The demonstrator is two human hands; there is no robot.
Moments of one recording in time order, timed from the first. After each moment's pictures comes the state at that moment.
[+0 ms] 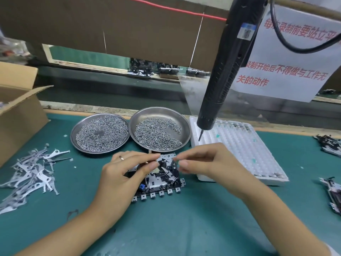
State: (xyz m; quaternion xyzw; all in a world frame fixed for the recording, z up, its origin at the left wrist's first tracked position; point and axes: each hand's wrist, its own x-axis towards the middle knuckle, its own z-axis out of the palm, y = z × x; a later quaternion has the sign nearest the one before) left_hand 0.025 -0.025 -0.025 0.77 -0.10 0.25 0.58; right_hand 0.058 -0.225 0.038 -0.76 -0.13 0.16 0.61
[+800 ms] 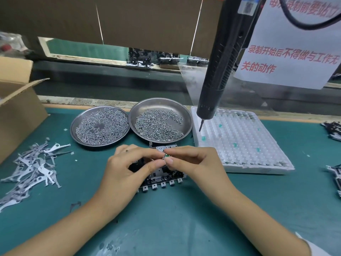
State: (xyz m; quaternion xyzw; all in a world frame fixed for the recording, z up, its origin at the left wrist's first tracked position) left_hand 0.024 -0.024 -0.030 0.80 -0.11 0.21 0.55; right_hand 0.044 -0.197 -0.007 -0.70 -0.13 0.07 0.70
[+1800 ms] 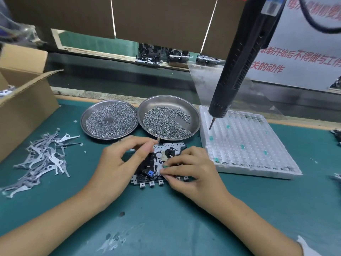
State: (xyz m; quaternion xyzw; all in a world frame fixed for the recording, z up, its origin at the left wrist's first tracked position) left_hand 0.018 -0.005 -0.019 0.79 -0.07 0.16 0.59; right_hand 0.047 -0.192 -0.036 -0.83 -0.39 -0.22 0.33
